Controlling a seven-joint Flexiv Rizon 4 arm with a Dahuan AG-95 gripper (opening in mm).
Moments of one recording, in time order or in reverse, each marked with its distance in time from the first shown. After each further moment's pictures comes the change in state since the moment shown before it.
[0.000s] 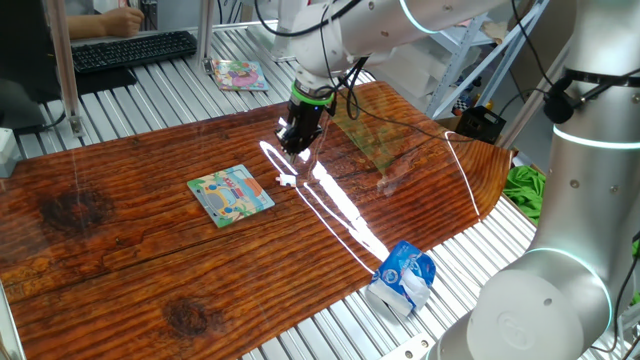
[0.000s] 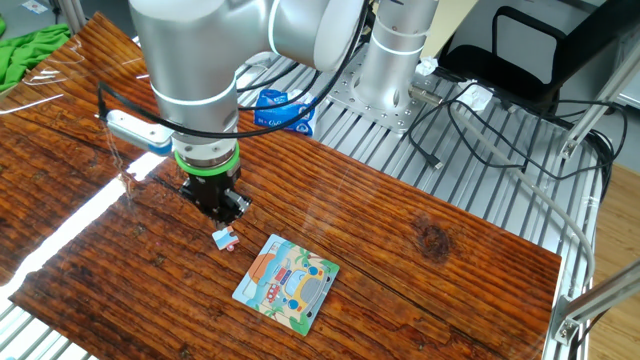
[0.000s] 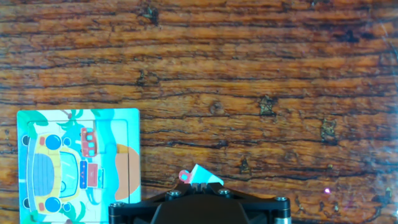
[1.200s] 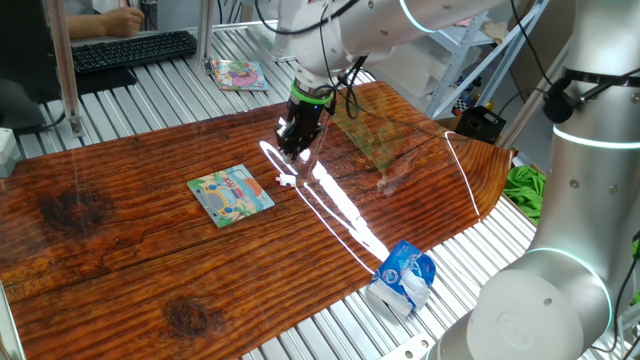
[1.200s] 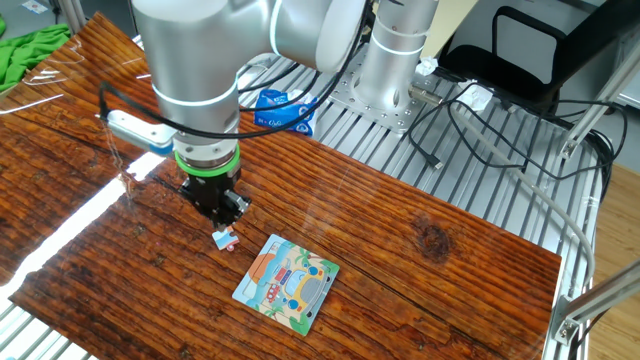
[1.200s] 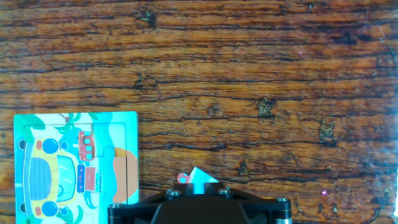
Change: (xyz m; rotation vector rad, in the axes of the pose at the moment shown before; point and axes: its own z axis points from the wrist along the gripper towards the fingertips) arm 0.000 0.000 -0.002 0.008 -0.011 -0.010
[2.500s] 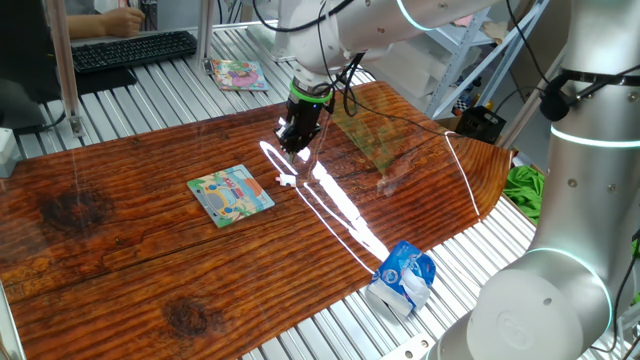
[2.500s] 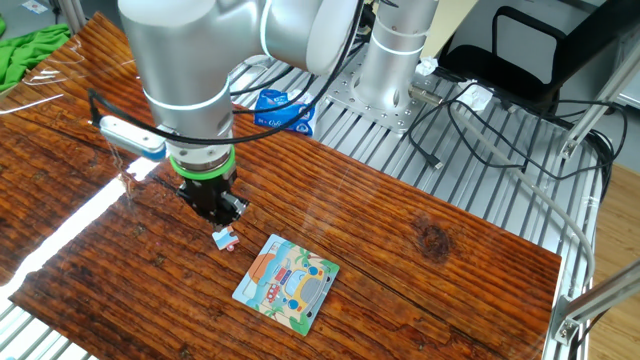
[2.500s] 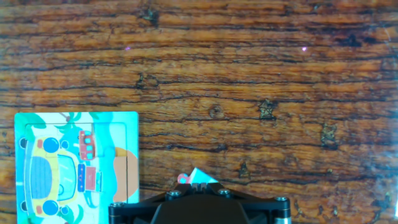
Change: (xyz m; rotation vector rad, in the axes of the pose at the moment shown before) arm 0.001 -0.001 0.000 0.001 0.035 -0.007
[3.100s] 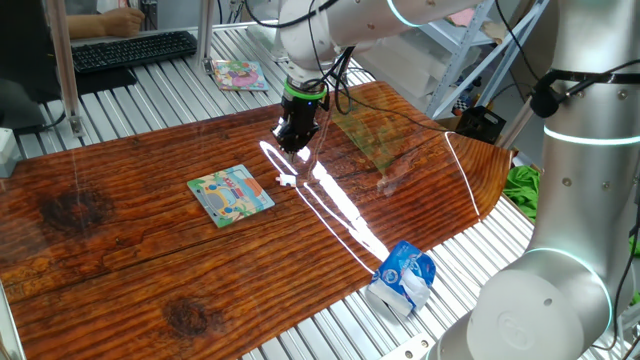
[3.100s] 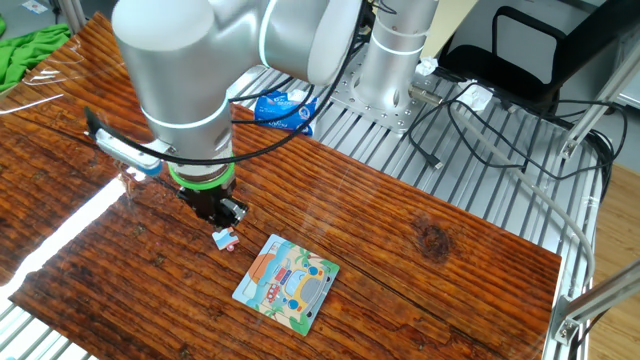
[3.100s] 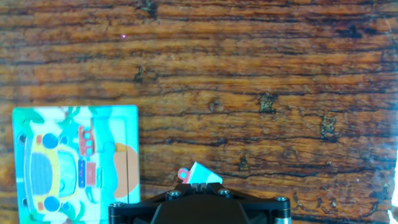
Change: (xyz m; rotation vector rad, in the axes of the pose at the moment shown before) arm 0.000 0.000 -0.001 0.022 0.060 0.073
